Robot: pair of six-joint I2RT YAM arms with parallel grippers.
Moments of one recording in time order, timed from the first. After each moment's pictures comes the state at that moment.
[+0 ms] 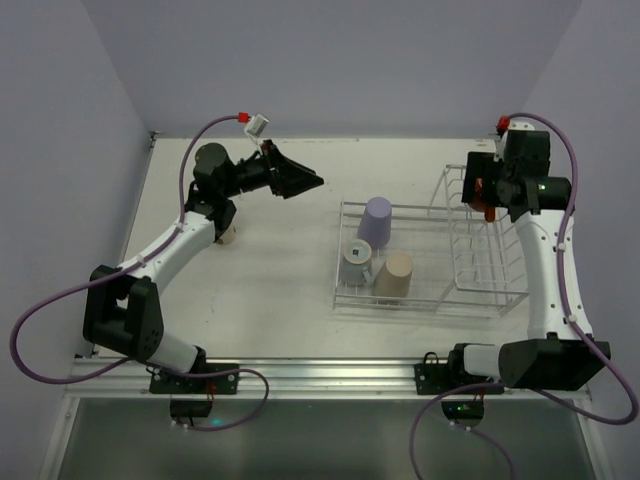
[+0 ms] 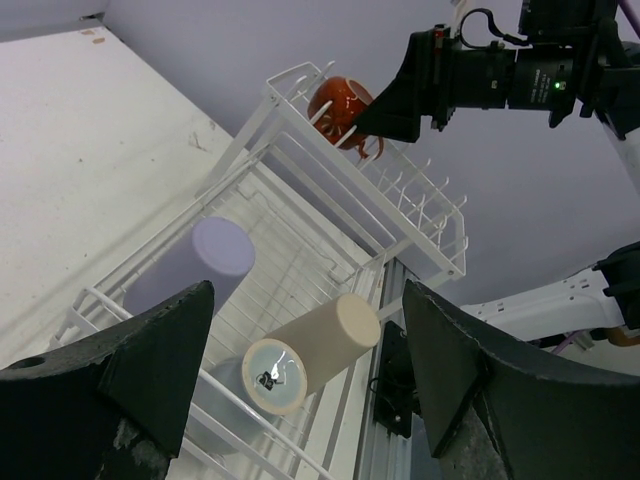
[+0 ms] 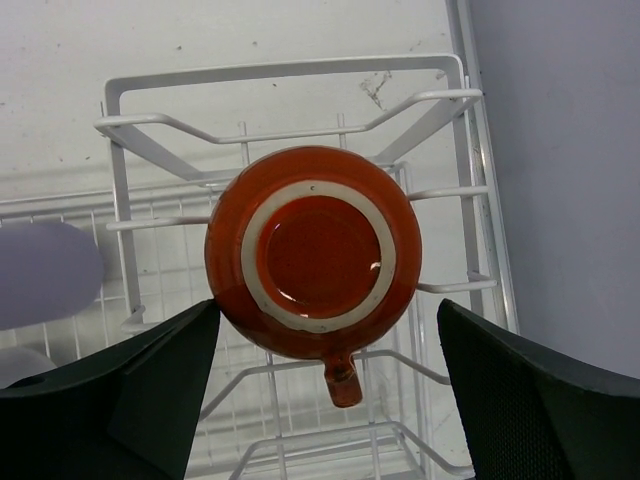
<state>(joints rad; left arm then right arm) -0.32 1.49 1.08 0.54 0.91 -0.78 -0.05 1.30 1.51 -0.96 0.18 0.03</state>
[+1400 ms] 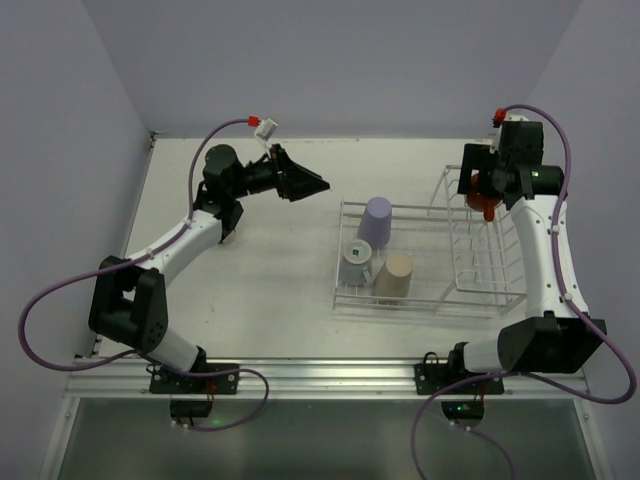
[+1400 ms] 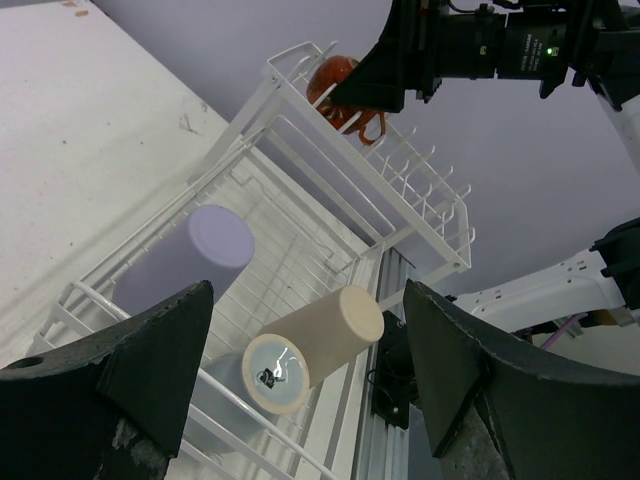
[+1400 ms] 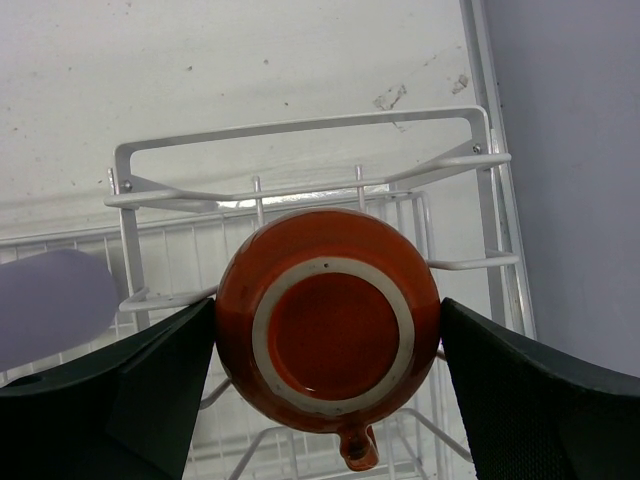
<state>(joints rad) -0.35 1.54 1.08 0.56 0.91 -0.78 -0.05 1.39 1.55 -0.92 0.16 0.05</state>
